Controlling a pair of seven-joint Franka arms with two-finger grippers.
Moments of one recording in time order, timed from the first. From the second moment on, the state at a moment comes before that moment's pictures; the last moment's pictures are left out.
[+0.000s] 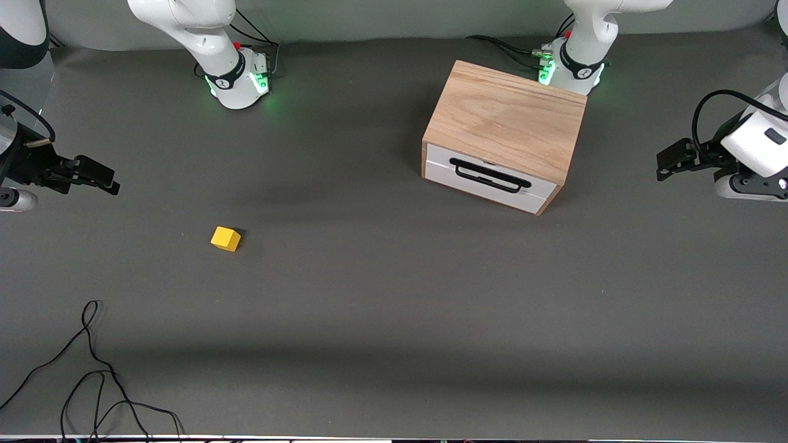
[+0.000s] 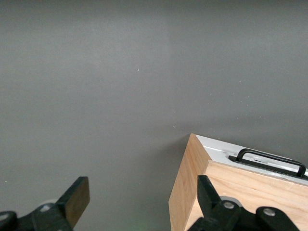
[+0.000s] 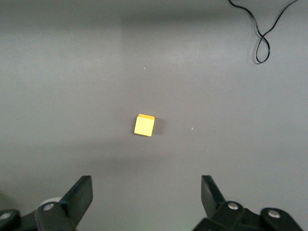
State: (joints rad) left arm -0.10 0.00 0.03 -1.63 0.00 1.58 0.02; right arm -0.10 -0.01 0.08 -1.65 0.01 1.62 0.05
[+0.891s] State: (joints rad) left arm -0.10 0.00 0.03 -1.63 0.00 1.58 0.02; right arm -0.10 -0.01 0.08 -1.64 0.01 1.62 0.05
